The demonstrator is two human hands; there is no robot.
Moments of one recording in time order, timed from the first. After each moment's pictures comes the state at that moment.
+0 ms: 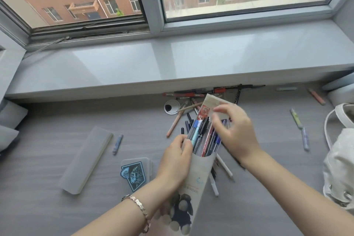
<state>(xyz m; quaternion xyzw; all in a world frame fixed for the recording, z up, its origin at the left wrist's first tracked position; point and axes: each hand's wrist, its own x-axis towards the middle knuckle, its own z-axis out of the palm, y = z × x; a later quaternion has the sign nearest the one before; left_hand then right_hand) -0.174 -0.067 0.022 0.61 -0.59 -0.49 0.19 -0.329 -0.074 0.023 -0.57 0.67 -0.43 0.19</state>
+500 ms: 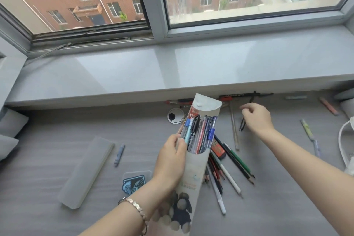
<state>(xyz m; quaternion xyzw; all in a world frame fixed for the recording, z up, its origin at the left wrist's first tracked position) -0.167 -0.104 0.014 0.65 -0.57 -0.45 0.21 -0.407 -0.147 -0.032 -0.38 0.83 -0.28 0.31</state>
